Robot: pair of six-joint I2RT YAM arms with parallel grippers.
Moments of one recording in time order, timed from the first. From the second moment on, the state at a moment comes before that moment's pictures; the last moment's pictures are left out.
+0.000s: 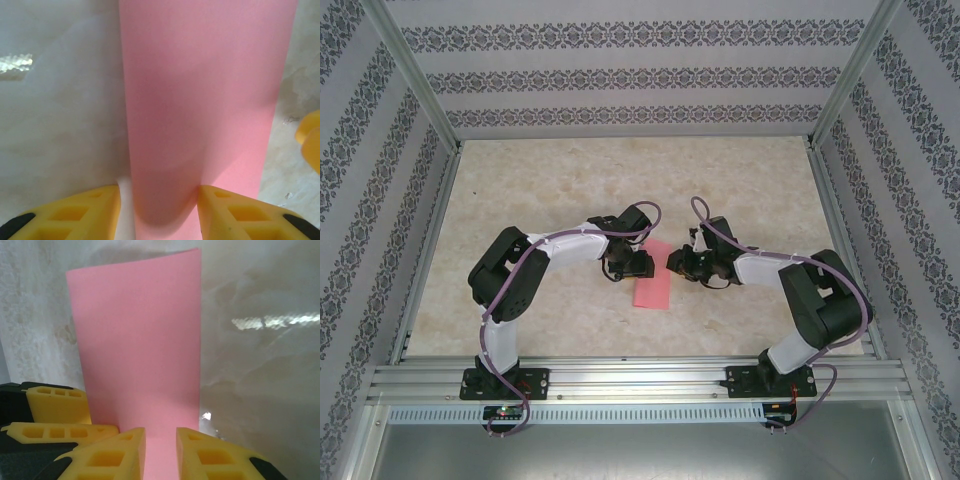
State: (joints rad) left arm -0.73 1.95 1.26 -0.58 0.28 -0.69; right arm 0.42 1.60 0.64 0.02 -0.52 0.76
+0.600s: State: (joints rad) left arm -0.73 1.95 1.26 -0.58 0.28 -0.69; right arm 0.45 1.68 0.68 0.02 -0.51 0.78
